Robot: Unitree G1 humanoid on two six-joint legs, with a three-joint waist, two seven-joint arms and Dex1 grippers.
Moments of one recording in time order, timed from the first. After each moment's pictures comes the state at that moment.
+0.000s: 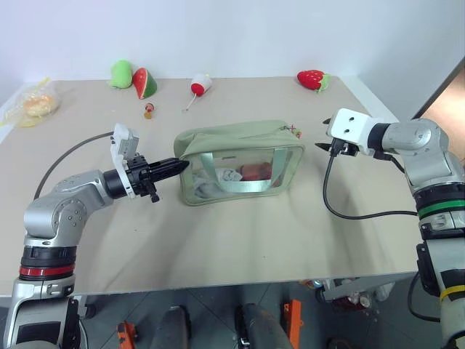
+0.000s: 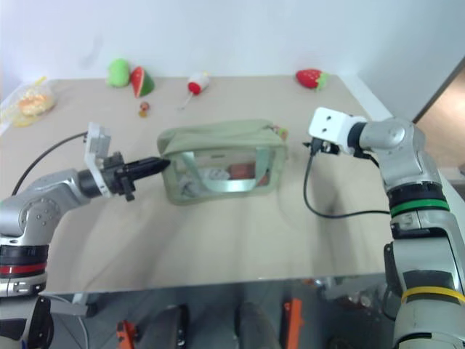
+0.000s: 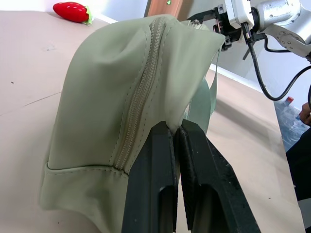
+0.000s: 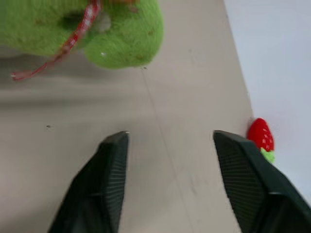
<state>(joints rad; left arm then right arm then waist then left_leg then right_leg) -0.53 0.60 0.16 -0.04 -0.73 0.73 -0.95 -1.01 -0.82 0.19 0.71 -0.24 -0.23 0.96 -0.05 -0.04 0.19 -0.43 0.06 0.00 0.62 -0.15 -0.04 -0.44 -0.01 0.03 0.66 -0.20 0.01</state>
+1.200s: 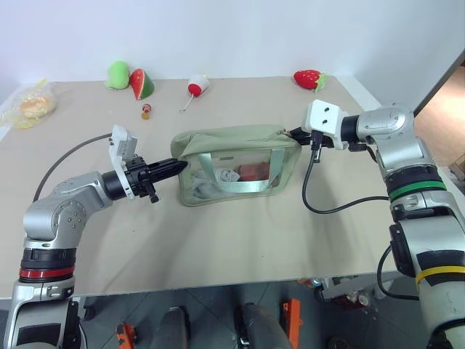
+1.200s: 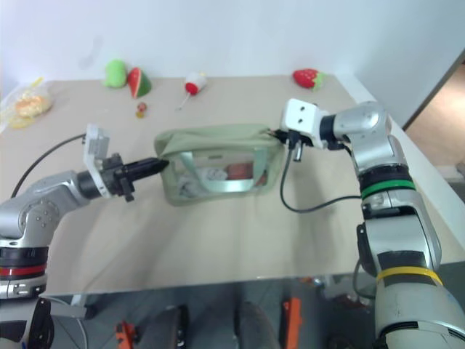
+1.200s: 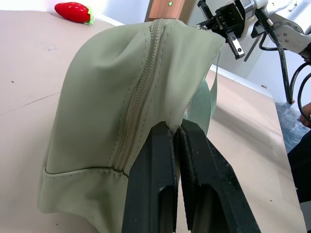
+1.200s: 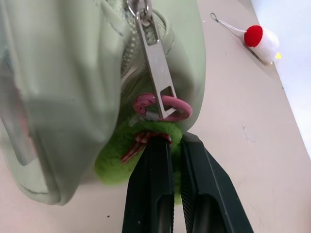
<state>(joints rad) -0.52 0.59 0.17 -0.04 -0.73 0.73 -0.94 -1.16 -0.67 0.20 0.86 -0.14 -0.28 1.18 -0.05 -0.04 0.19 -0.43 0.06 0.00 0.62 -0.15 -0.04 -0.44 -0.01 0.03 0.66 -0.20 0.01</state>
